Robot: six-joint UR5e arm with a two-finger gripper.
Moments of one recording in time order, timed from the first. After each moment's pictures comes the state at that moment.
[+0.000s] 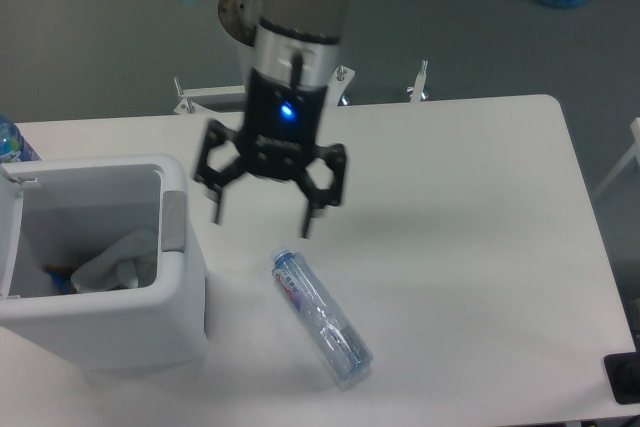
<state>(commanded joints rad) 2.42 -1.79 -1.49 -0.97 1.32 0.29</state>
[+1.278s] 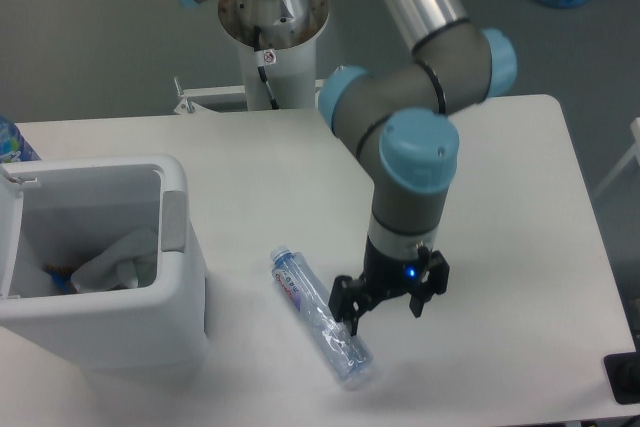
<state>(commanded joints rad) 2.46 -2.15 -1.39 -0.97 1.39 0.10</state>
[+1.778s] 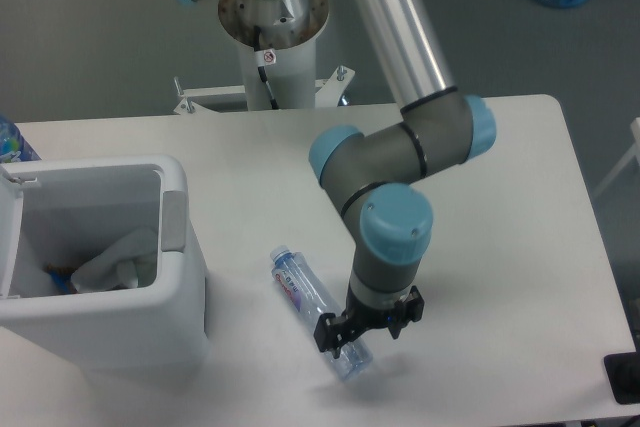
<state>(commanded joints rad) 2.40 -2.24 -1.37 -0.96 1.48 0.04</state>
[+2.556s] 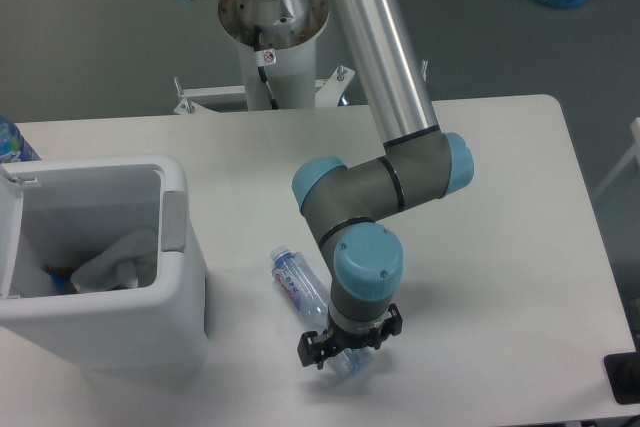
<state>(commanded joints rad) 2.38 -2.30 -1.36 -0.96 1.50 0.04</state>
